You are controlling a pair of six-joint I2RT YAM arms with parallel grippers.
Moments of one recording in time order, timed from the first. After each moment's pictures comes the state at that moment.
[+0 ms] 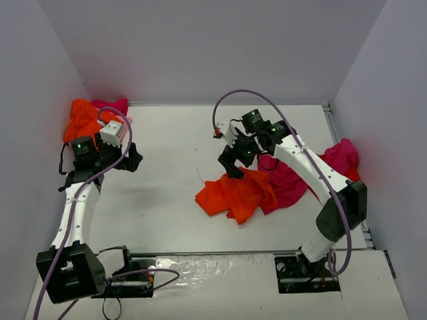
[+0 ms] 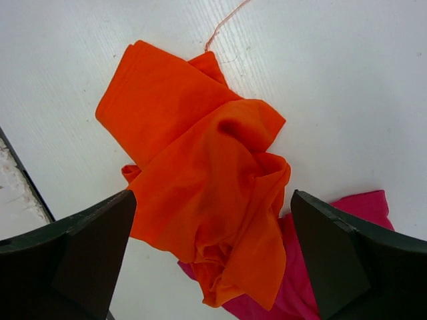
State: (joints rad) left arm 0.21 1.13 0.89 -0.29 0.58 0.23; right arm 0.54 1.62 1.51 -0.91 -0.40 -0.50
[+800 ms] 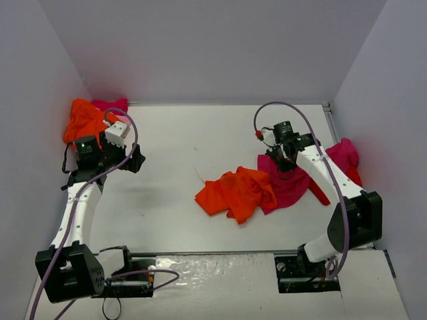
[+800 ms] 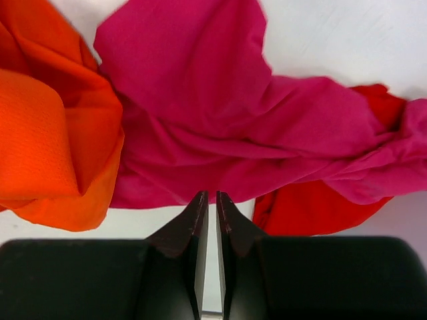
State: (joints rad) left arm 0.17 1.13 0.89 -0.29 0.56 0.27; right arm 0.29 1.48 1.19 -0.85 0.16 -0.38
